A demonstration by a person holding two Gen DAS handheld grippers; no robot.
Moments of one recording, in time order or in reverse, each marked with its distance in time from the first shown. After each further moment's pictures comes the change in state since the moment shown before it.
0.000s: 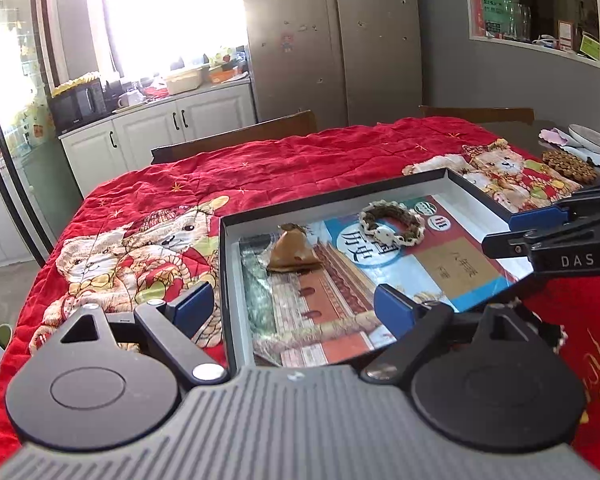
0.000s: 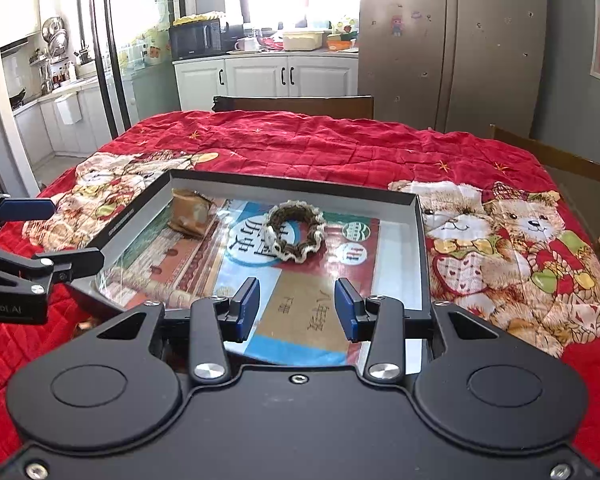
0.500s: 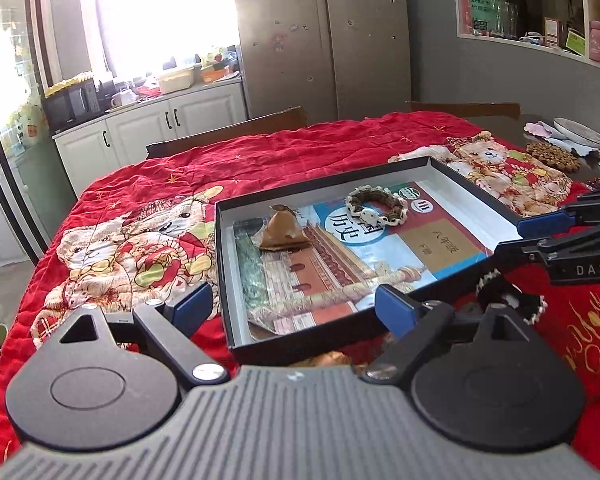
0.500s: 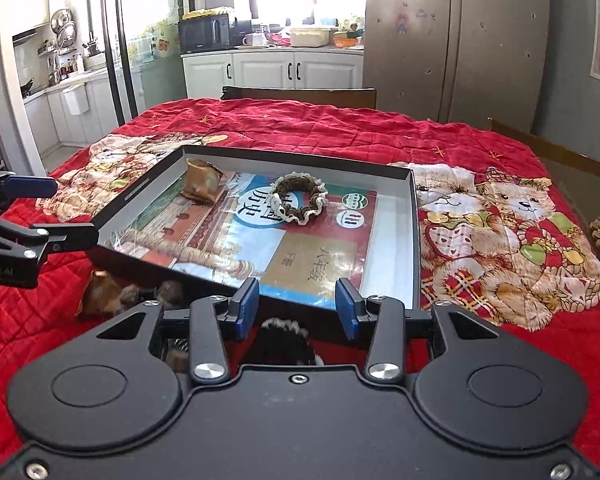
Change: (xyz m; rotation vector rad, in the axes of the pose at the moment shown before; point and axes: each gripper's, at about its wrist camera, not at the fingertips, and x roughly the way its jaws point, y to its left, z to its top) left arm -0.022 -0.002 -0.019 0.011 -0.001 -0.027; right arm -0.032 0.001 -0.033 -0.031 -0.002 0.006
